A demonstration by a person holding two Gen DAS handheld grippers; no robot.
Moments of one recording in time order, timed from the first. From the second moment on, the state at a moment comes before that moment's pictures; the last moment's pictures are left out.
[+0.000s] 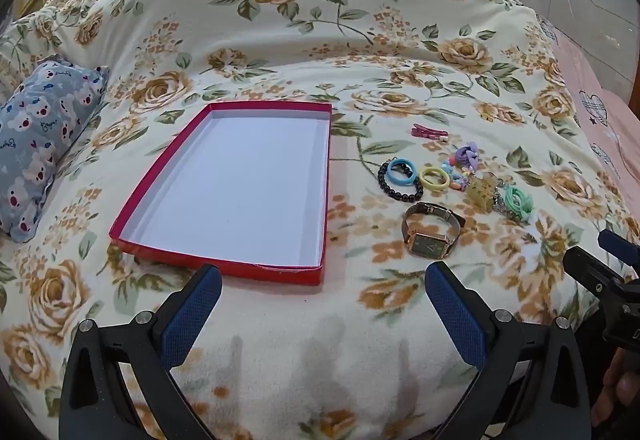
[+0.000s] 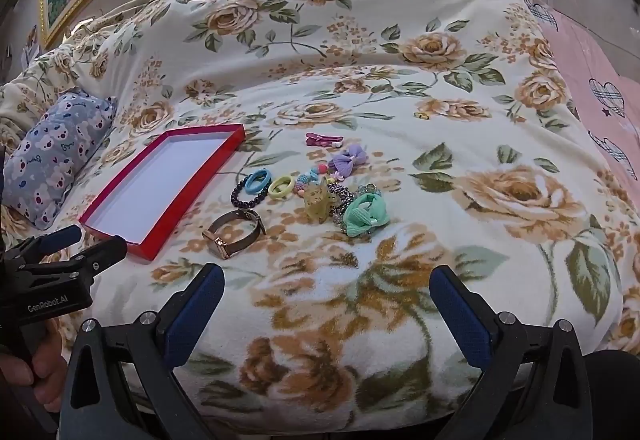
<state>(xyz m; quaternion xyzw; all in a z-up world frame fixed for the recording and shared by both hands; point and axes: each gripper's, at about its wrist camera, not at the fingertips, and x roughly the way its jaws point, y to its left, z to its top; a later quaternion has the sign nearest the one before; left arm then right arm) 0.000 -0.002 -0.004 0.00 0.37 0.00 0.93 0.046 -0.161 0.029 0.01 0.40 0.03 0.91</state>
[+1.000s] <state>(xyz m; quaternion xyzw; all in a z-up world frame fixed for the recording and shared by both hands) 0.007 -0.007 0.000 0.00 0.38 -0.02 0.93 0.049 -0.164 0.033 0.00 0.41 0.03 0.91</state>
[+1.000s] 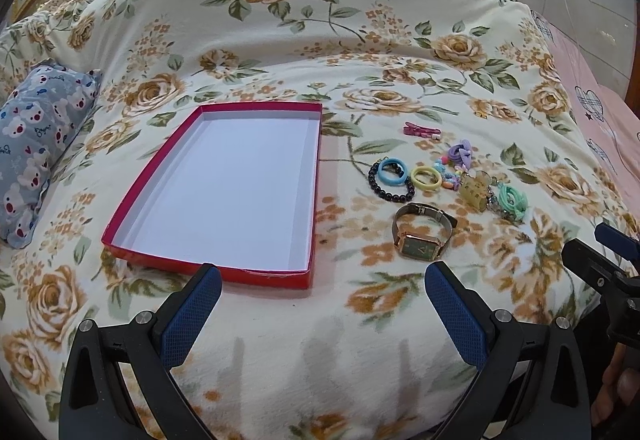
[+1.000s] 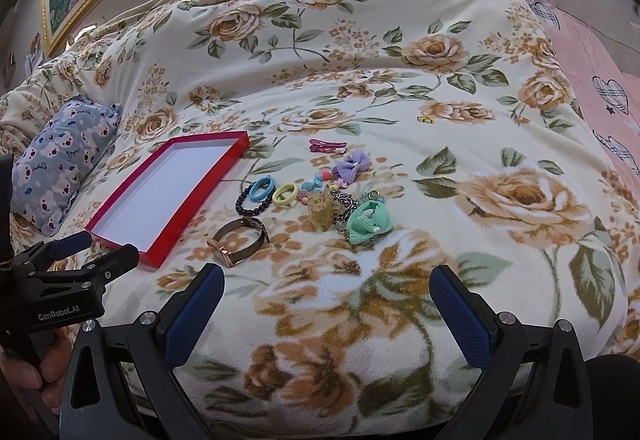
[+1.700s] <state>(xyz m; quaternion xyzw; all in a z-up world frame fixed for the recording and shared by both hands) 0.039 -0.019 -0.010 0.01 0.41 -0.04 0.91 0.067 -0.177 0.028 -0.01 0.40 0.03 0.91</state>
